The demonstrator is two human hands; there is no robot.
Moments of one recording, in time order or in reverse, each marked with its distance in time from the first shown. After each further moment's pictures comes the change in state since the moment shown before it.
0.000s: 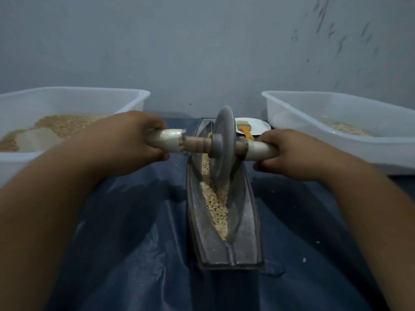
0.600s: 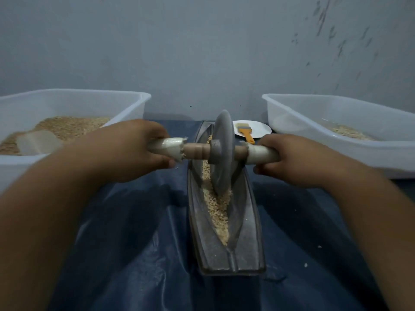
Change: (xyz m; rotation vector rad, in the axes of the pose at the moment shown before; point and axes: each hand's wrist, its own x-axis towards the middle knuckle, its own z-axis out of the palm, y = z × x) left_hand -0.002 0.004 -0.006 0.012 -0.072 -0.020; right_hand -0.004 -0.005 -0.002 -0.022 0.011 -0.039
